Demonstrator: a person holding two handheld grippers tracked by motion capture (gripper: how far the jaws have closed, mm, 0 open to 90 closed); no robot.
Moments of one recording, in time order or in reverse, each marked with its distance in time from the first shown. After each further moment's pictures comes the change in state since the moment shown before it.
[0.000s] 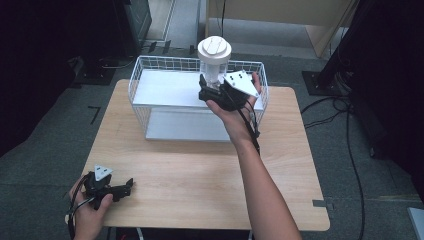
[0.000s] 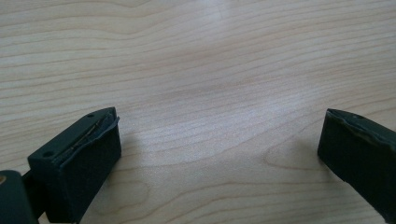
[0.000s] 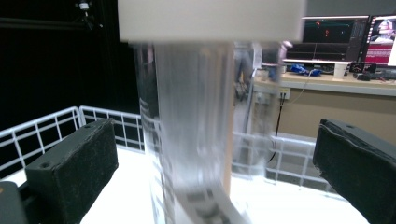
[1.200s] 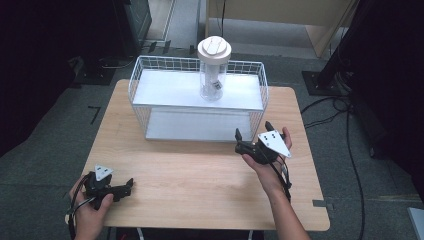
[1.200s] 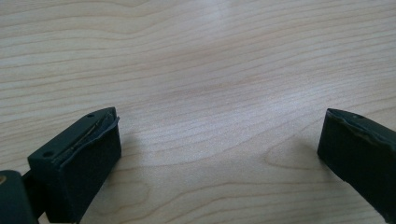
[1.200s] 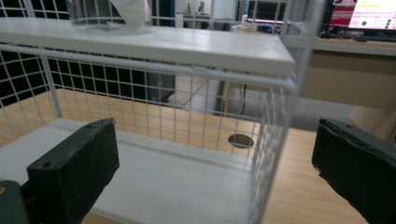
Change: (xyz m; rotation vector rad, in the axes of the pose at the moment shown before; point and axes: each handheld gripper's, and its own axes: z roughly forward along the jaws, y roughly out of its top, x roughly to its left) left arm -0.001 0.000 0.000 0.005 0.005 0.006; right arm -0.070 -0.121 -0.103 0.107 -0.088 -0.044
